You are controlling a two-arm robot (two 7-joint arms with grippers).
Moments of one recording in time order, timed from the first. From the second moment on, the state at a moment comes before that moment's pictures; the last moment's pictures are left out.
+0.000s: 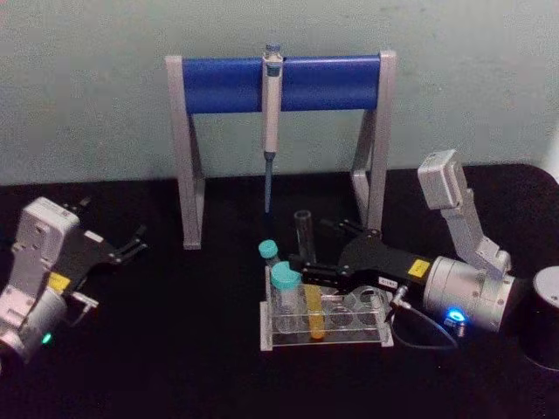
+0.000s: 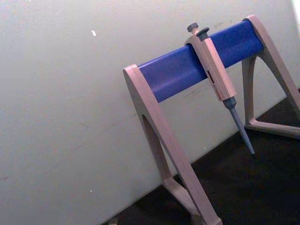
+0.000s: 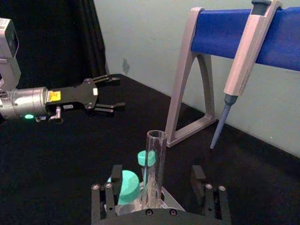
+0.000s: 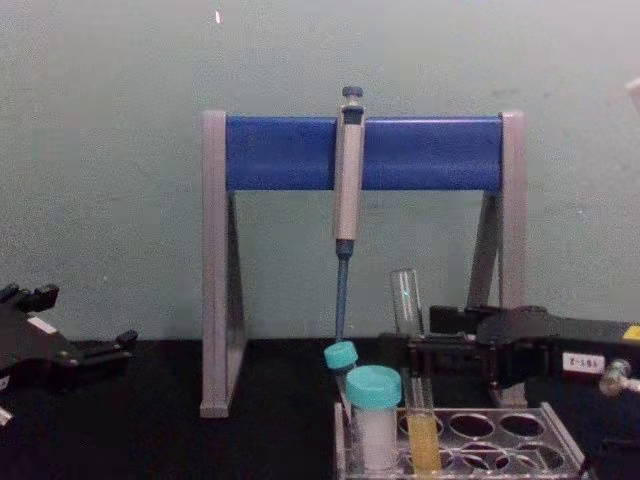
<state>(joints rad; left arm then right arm) -0.20 0.60 0.45 -1.41 -0.25 -0.12 0.03 0.35 0.51 -0.53 -1.45 0.56 0.13 0.58</state>
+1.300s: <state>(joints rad) -0.20 0.60 0.45 -1.41 -0.25 -0.12 0.03 0.35 0.51 -0.53 -1.45 0.56 0.13 0.58</state>
